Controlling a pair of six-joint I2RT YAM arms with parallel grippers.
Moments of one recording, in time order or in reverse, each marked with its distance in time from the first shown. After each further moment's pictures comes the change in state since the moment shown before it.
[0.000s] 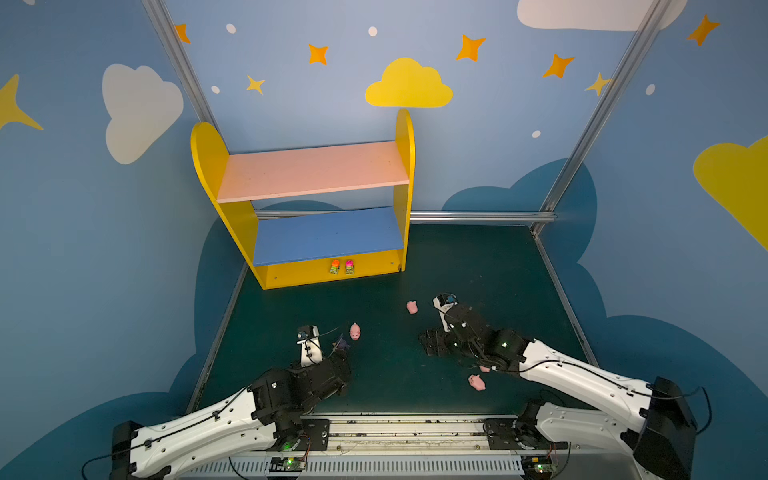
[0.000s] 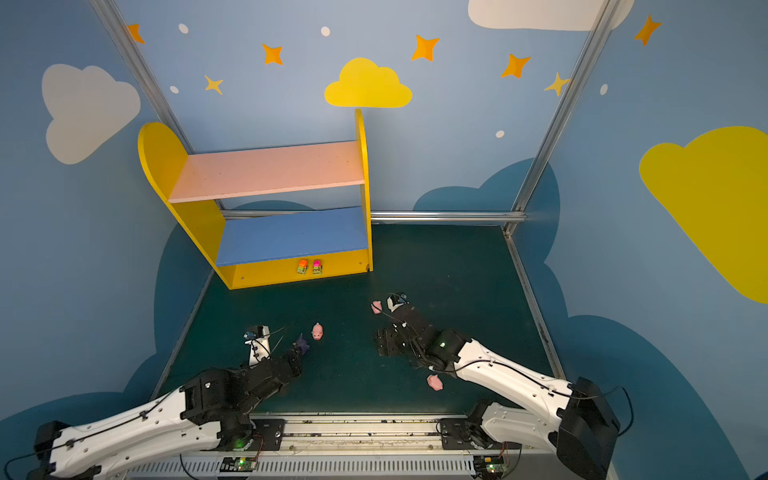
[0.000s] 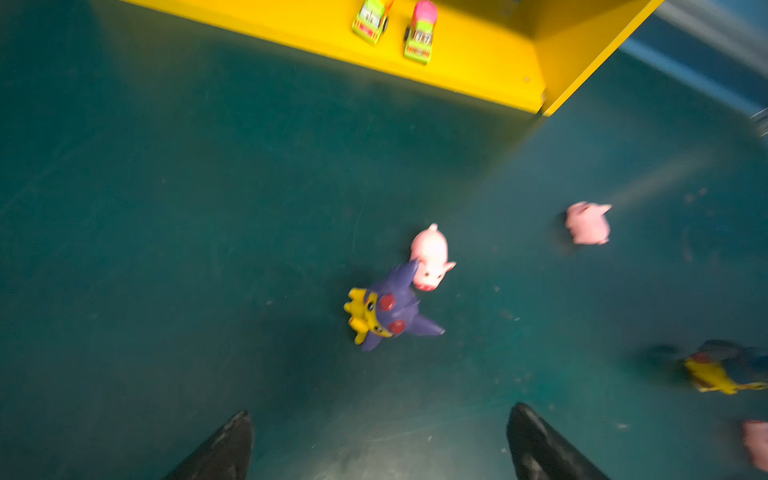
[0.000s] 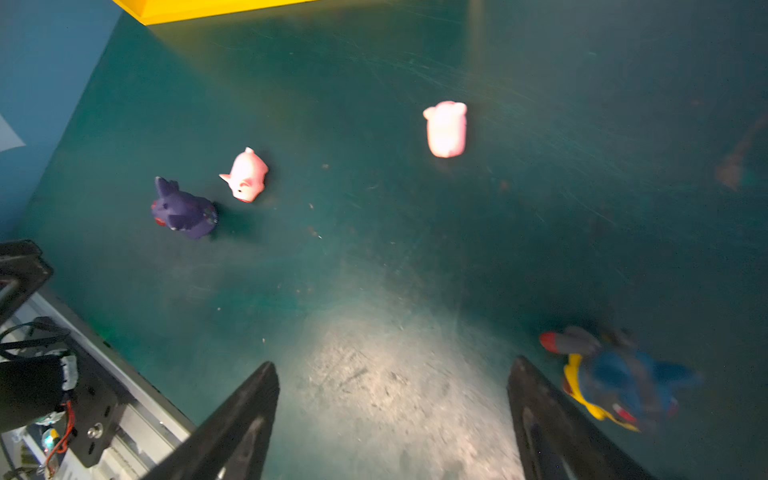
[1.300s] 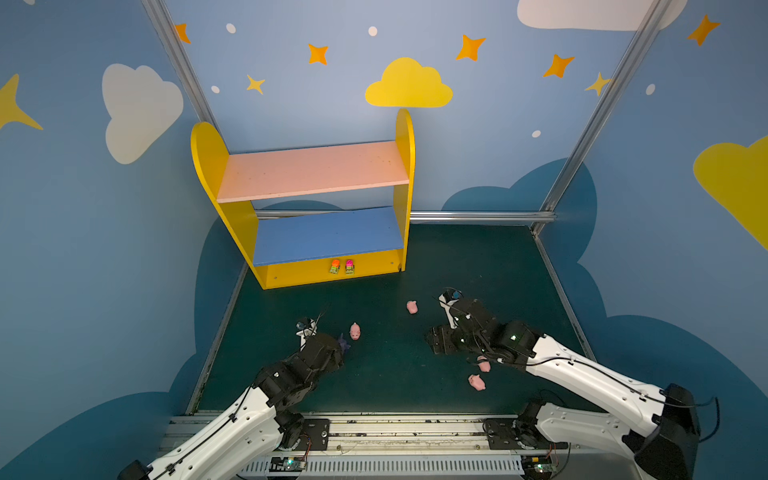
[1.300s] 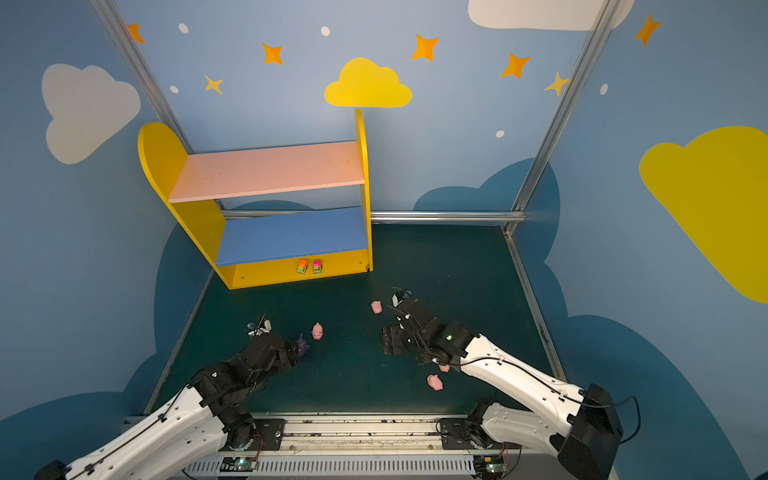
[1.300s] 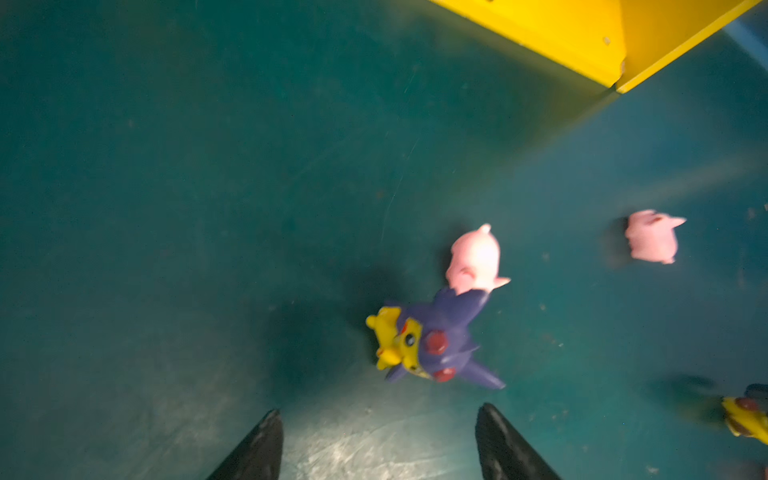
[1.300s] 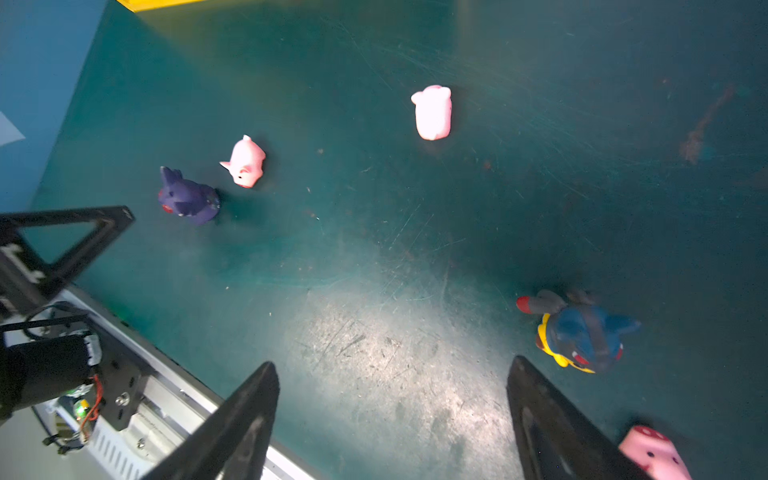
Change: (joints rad) left arm 0.467 -0.024 -0.122 0.261 0.371 0.301; right arm -0.058 -0.031 0.084 -0.152 -0.075 -0.007
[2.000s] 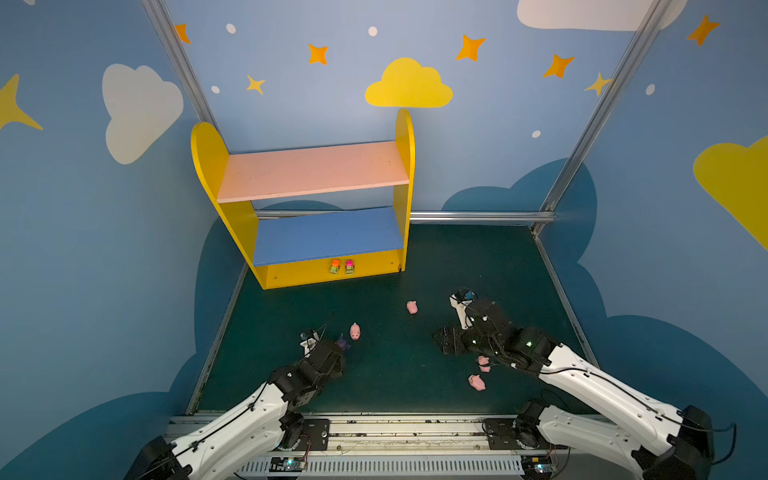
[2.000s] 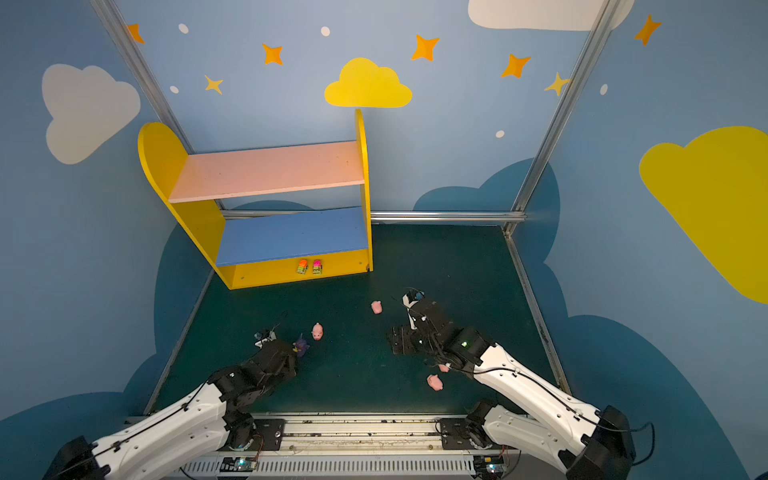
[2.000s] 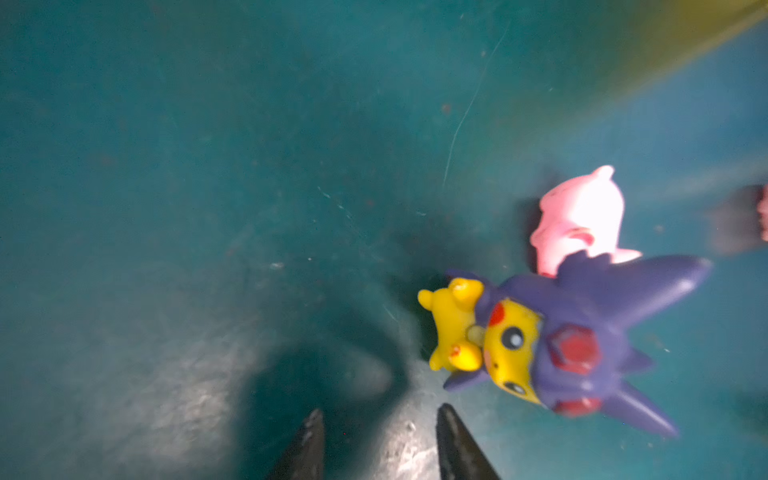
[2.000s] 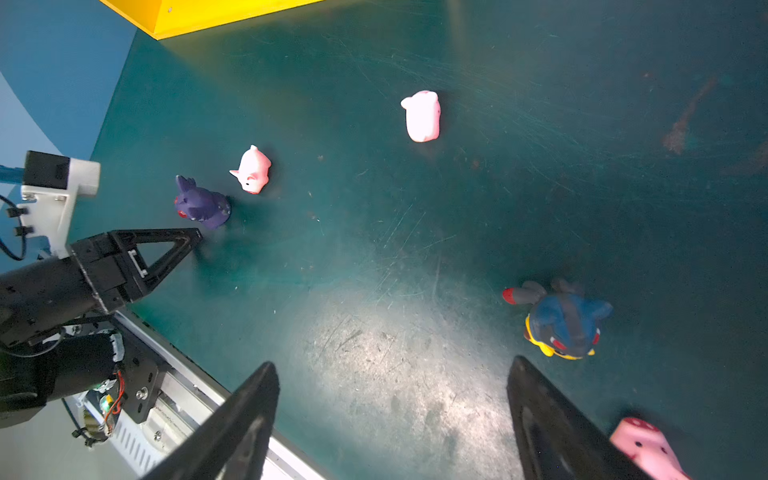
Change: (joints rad) left arm 0.003 0.200 -0.097 0.185 0.028 -0.055; right arm -0.058 -0.083 -0.056 0.007 -0.048 -0.010
